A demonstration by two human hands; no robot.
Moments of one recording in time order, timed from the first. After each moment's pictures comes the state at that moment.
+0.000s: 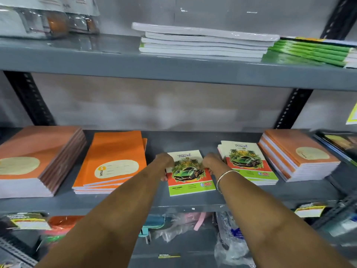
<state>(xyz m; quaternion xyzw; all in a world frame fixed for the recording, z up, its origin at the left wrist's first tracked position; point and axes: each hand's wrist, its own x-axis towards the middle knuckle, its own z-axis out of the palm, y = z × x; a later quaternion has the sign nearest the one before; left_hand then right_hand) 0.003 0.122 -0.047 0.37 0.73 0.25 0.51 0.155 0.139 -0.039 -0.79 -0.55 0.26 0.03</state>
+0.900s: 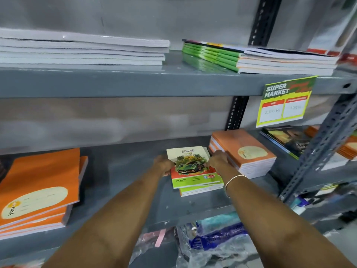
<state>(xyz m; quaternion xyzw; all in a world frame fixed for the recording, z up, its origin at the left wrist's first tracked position) 0.174 0.167 -0.036 0.50 0.66 0.24 0.50 0.352 0.155 -0.015 -0.84 -0.49 0.21 0.12</state>
